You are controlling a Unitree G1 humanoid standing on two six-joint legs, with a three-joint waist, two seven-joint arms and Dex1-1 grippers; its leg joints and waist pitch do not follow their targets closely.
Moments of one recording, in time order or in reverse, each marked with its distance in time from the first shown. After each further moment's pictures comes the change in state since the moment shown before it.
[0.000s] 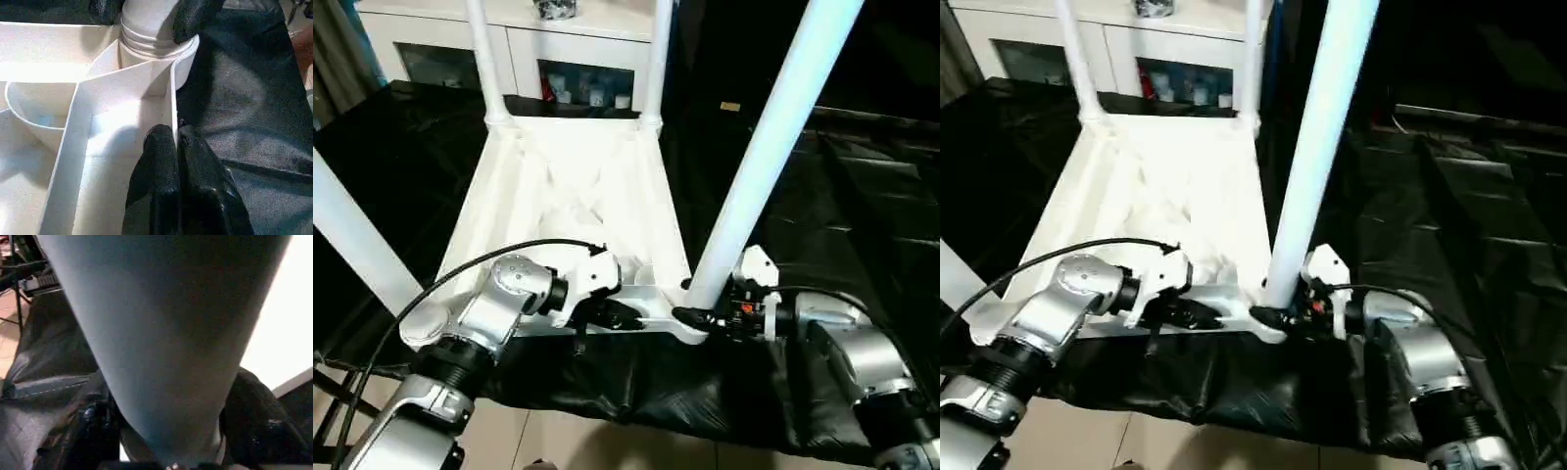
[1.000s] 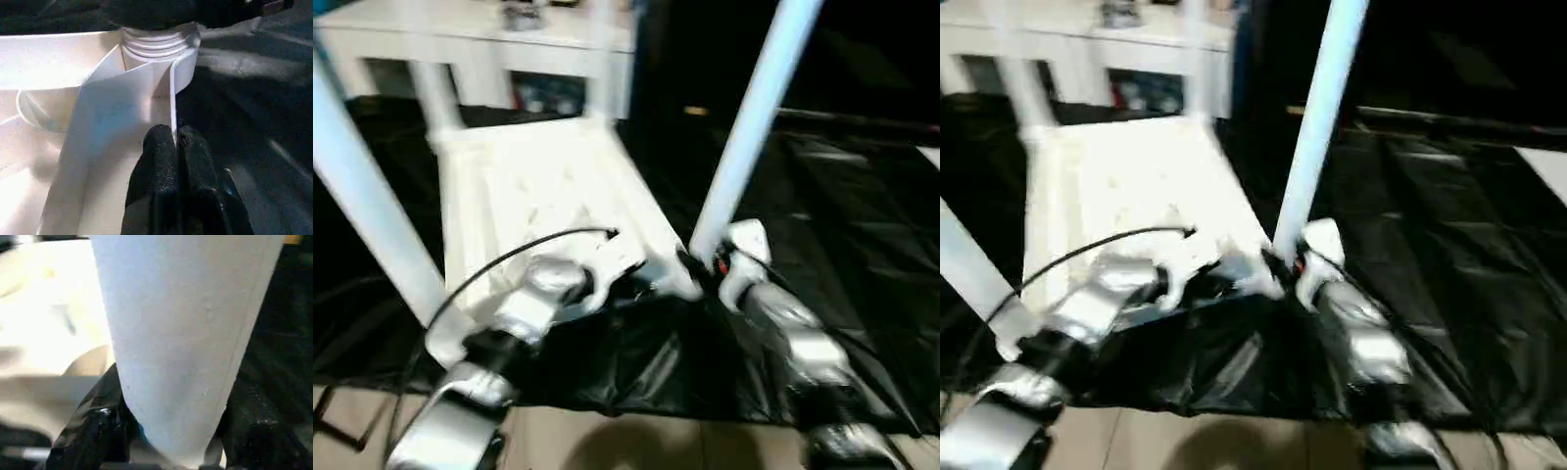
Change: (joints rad) left arm -0.074 -0.207 0.033 0.126 0.118 0.113 0.450; right arm -0.101 0.378 -0.198 0.208 -0.090 -0.016 -0.812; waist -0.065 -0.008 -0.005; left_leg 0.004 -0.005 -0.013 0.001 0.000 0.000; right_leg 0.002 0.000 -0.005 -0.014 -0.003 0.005
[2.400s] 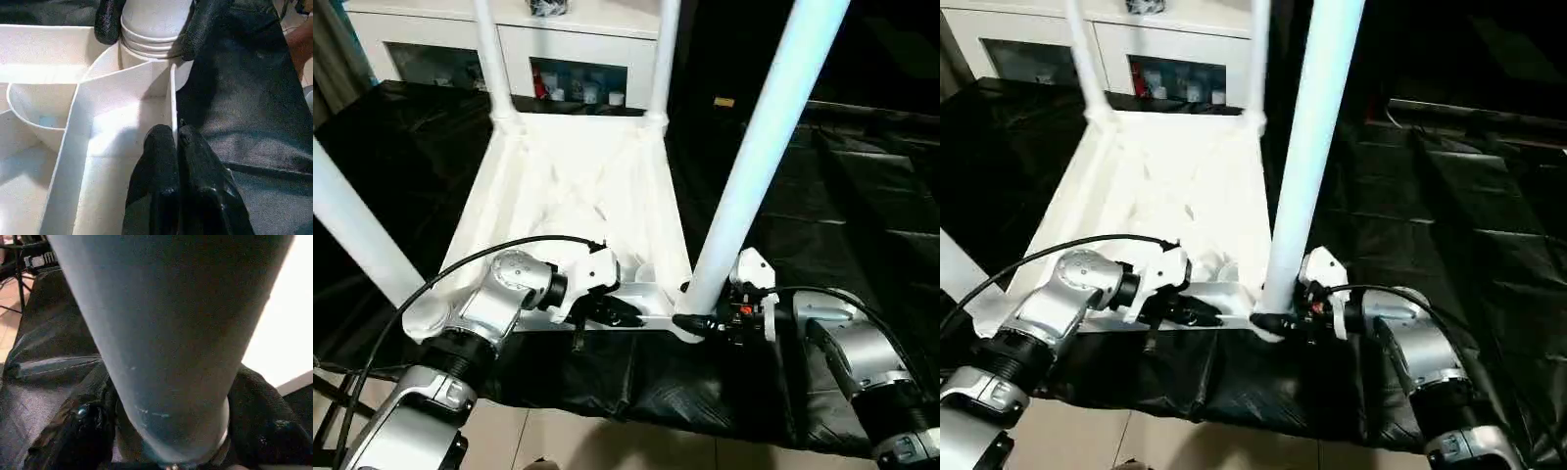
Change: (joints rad) left arm 0.040 0.190 -0.029 -0.049 -0.120 -0.187 -0.464; right arm 0.076 -0.376 0.220 -0.124 0.062 -0.035 0.843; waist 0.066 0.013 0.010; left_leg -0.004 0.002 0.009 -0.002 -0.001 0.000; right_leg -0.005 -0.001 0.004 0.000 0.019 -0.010
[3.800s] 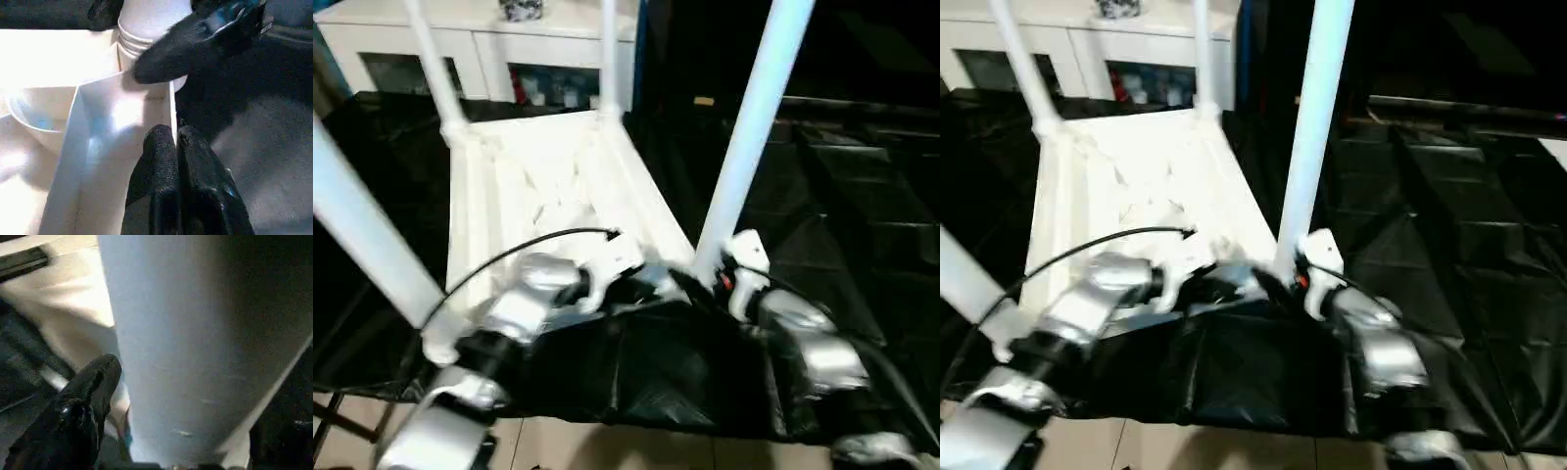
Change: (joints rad) left arm -0.002 -0.089 0.030 -0.005 0.032 0.105 0.183; right arm 0.025 0.148 -0.096 0.026 -0.044 -0.023 -0.354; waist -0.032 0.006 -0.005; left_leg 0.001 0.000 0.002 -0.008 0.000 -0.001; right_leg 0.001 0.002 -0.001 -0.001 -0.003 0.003
